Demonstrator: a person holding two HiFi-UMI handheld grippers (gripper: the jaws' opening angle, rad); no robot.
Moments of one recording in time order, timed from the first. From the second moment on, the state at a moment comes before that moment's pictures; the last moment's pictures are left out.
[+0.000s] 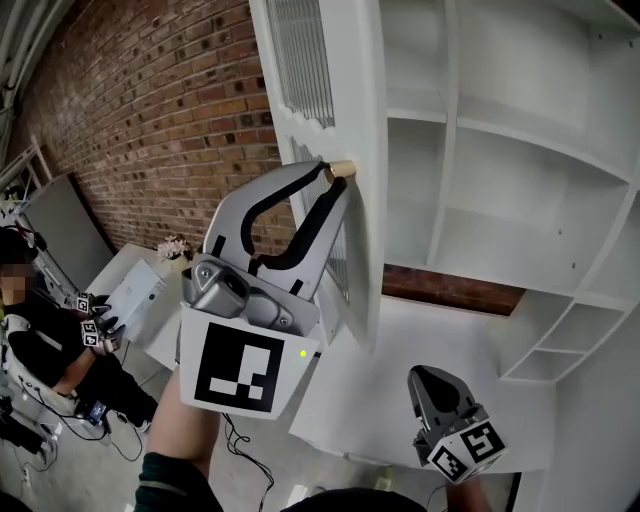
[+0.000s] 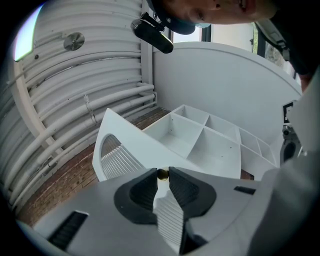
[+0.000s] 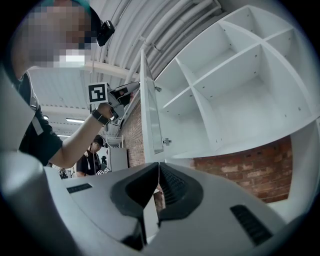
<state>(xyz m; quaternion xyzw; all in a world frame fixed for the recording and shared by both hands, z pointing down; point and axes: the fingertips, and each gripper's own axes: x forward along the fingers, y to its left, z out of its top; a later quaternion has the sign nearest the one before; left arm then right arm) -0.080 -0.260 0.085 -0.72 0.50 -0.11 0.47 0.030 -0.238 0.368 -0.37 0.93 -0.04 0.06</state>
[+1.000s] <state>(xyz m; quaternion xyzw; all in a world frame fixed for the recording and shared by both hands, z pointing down) -0.119 -0.236 0.083 -0.72 0.50 -0.10 0.47 0.011 -0.226 0.362 -0.38 0.92 -0.04 0.05</state>
